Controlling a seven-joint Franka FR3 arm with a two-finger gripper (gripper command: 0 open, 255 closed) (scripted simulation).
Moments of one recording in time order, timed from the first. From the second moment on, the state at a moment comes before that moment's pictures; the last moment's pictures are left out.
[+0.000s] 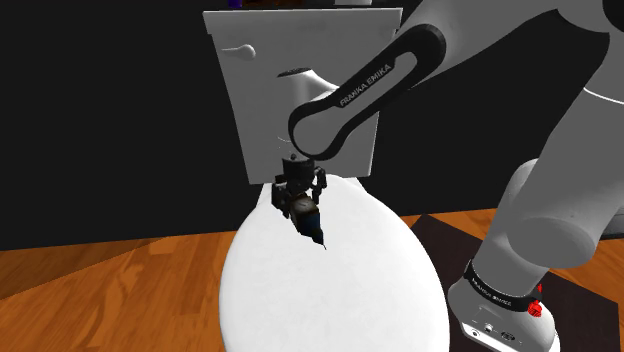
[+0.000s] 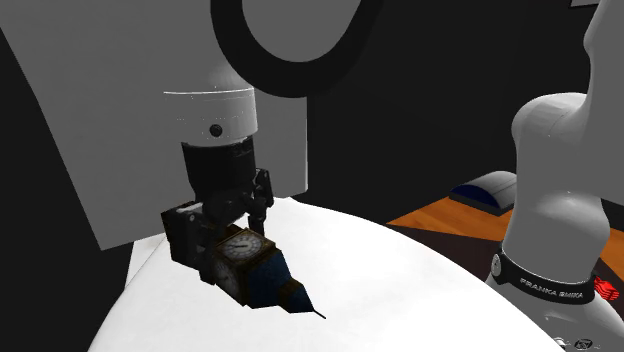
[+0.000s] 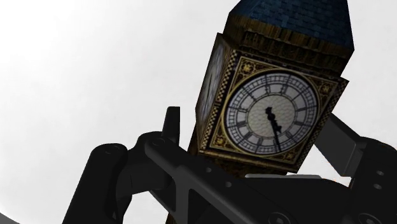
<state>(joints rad) 0.14 -0.10 0.27 -2.41 0.08 2.29 0.53</state>
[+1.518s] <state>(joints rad) 0.14 -0.17 0.27 -2.35 0.09 2.16 0.52</state>
